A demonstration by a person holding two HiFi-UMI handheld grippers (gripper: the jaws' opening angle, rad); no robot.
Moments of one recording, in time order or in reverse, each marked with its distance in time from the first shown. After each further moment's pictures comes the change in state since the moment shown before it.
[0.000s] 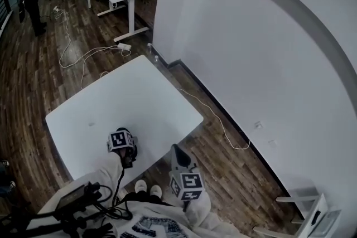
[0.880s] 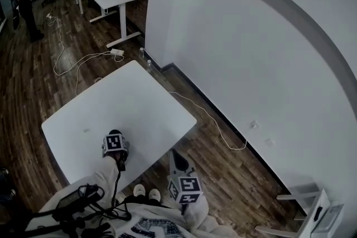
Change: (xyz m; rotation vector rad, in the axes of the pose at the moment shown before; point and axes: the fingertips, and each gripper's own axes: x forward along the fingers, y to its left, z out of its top) left arm 0.004 -0.009 0.010 0.111 0.022 0.008; right arm -0.010 -0.025 -0.007 0.036 0.001 -0.044
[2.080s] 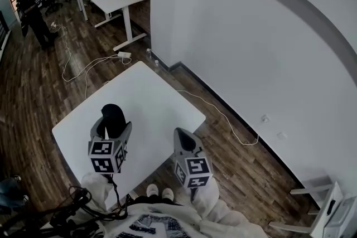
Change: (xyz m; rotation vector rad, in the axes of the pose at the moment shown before) left arm -0.257 -0.071 0.126 0.399 -0.764 -0.124; right arm 0.035 0.007 0.075 -0.035 -0.113 0.060
